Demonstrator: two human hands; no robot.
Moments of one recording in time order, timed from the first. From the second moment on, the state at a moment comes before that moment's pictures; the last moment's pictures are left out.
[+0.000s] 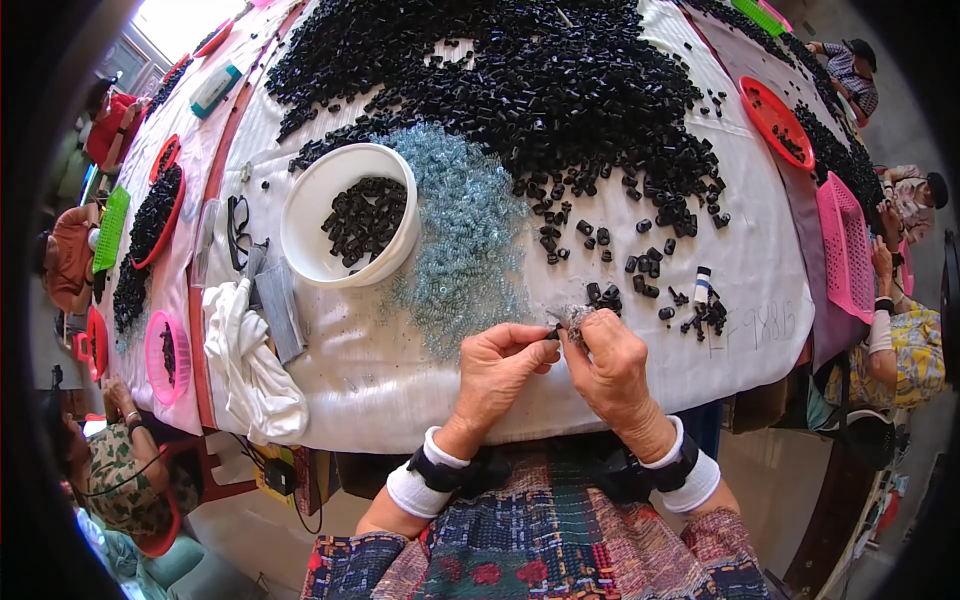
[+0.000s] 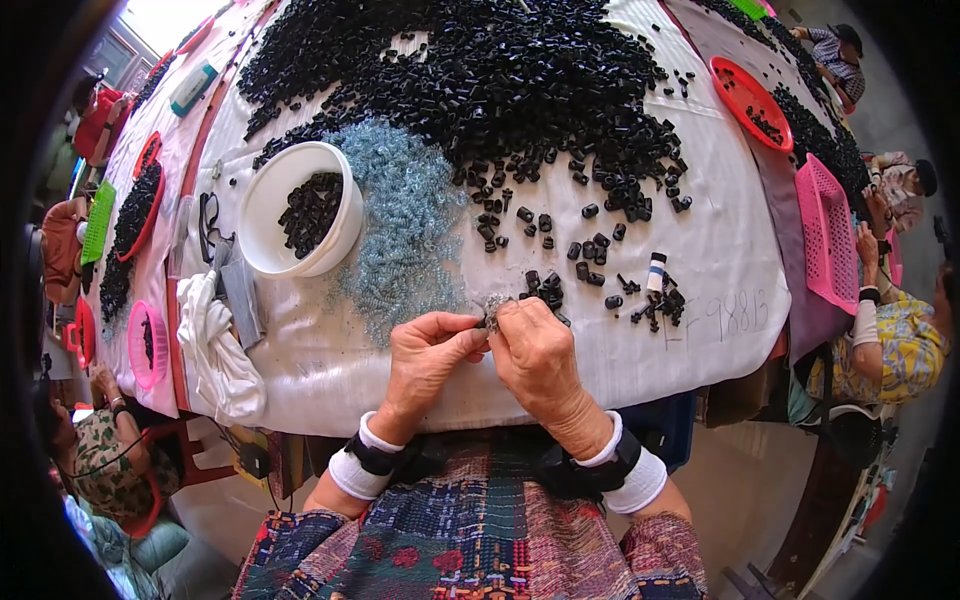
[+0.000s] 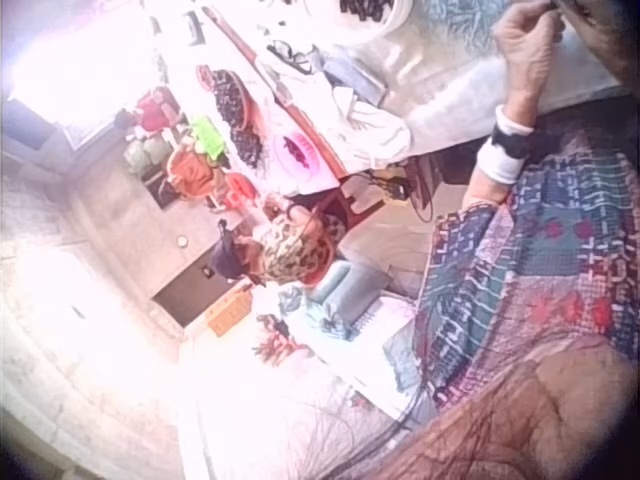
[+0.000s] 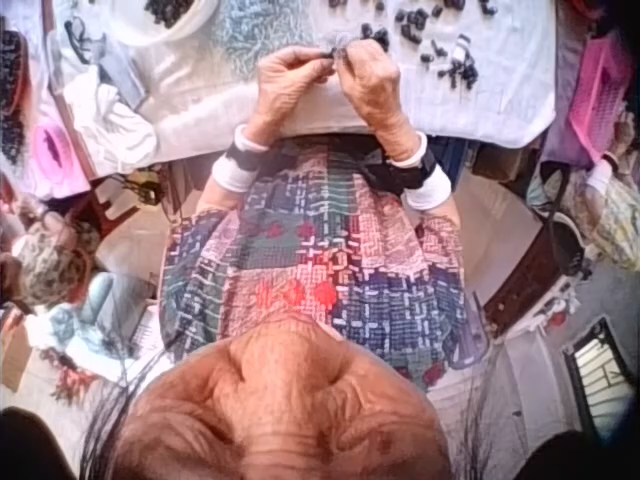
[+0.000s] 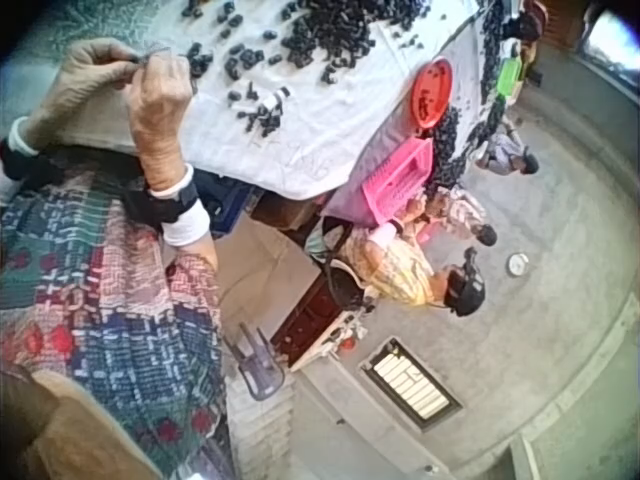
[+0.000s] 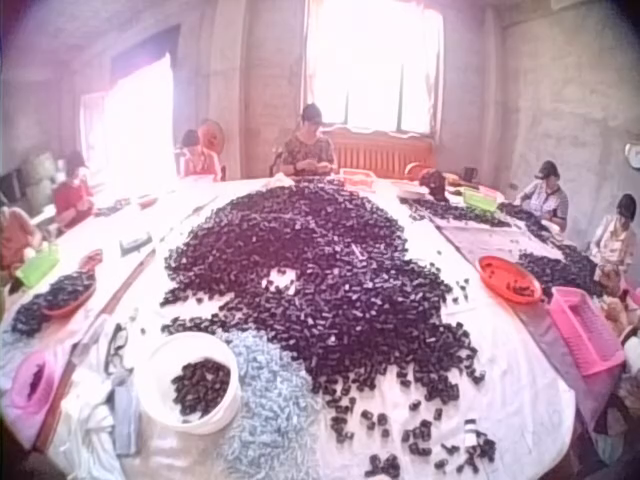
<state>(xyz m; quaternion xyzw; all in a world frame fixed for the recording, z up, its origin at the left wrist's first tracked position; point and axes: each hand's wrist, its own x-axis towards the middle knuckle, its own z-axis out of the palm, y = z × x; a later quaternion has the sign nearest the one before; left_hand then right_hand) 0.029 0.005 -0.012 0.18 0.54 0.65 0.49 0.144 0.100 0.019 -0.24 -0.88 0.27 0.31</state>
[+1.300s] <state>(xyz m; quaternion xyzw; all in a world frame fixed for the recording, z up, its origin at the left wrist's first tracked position) 0.016 0.017 0.003 0.03 0.45 0.65 0.61 0.139 0.101 0.001 -0.20 -0.87 0.31 0.33</state>
